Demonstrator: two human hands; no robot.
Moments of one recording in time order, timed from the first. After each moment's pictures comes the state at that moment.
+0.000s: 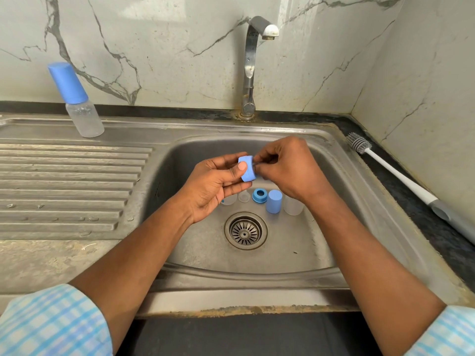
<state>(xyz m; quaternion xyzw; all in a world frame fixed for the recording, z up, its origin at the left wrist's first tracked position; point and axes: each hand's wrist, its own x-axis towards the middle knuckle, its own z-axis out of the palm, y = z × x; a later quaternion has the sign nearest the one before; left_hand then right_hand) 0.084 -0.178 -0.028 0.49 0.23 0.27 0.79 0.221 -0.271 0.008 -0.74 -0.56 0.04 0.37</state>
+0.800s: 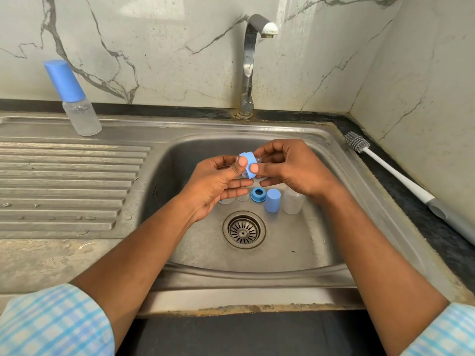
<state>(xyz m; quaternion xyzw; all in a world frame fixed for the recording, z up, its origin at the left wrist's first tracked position) 0.087 -0.179 -0.029 0.54 0.28 0.25 0.75 0.236 -0.279 0.007 -0.68 -0.49 0.30 0.46</state>
